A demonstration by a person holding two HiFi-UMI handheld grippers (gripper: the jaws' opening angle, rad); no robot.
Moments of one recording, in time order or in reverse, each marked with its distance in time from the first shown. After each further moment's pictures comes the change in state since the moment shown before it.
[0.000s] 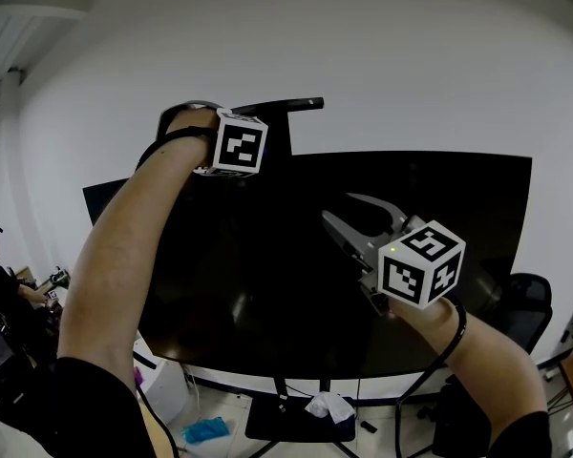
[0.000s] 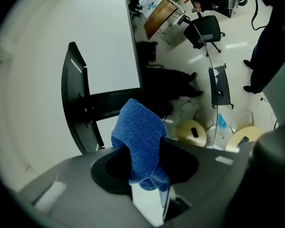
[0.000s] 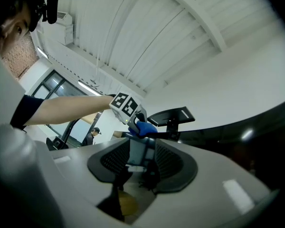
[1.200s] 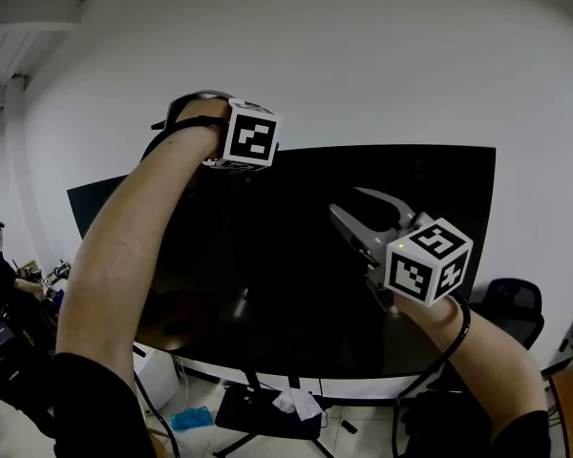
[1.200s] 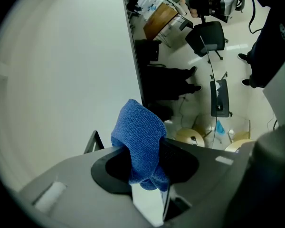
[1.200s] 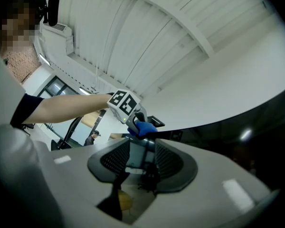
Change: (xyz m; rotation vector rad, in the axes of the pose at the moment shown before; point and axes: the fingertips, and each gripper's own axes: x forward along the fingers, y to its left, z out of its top) left arm -0.063 0.038 0.189 0.023 0.022 -0.013; right arm -0.142 -0.131 0.012 0.030 -0.046 0.022
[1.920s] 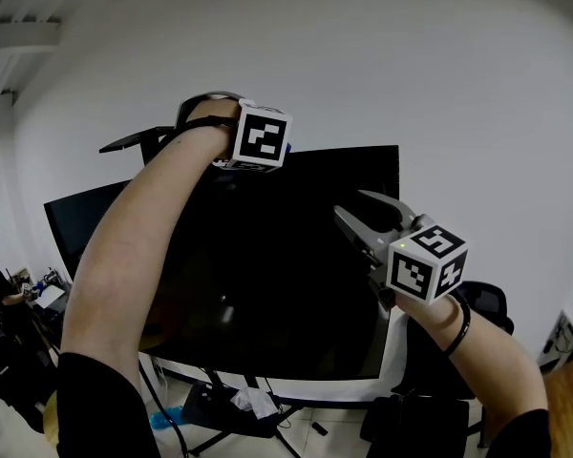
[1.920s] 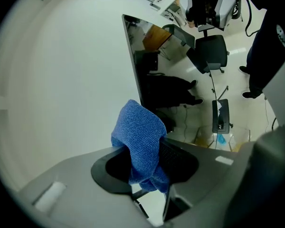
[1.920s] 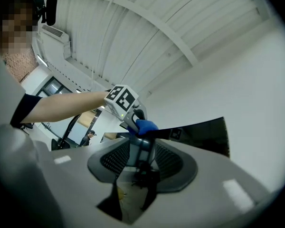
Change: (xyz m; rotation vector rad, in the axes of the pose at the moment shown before) left arm -0.080 0.045 0.211 0.032 -0.063 0.017; right arm -0.167 -0.124 0.030 -0.001 0.006 -0.056
